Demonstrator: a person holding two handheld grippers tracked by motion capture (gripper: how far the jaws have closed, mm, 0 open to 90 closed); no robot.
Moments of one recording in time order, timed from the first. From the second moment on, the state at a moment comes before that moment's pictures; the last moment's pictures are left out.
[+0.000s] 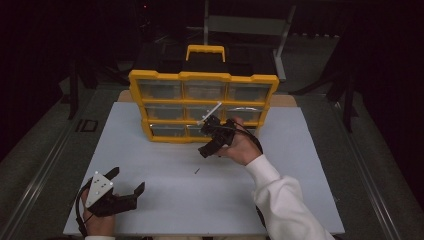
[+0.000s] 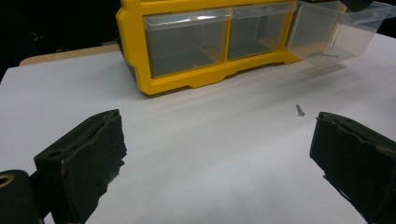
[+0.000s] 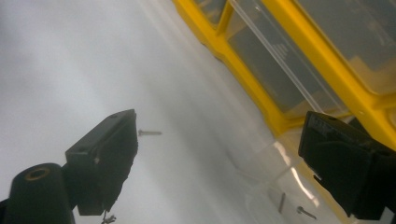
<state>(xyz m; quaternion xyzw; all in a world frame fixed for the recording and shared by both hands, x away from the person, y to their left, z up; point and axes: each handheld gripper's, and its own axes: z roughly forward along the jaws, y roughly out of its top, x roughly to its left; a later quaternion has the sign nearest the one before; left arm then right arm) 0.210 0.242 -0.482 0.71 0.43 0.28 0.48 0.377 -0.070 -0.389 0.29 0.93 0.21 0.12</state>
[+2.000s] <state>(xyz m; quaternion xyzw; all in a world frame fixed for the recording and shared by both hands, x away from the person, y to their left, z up) 0.210 0.243 -0.482 0.71 0.43 0.28 0.48 0.363 -0.025 -0.459 0.27 0.93 0.21 0.10</state>
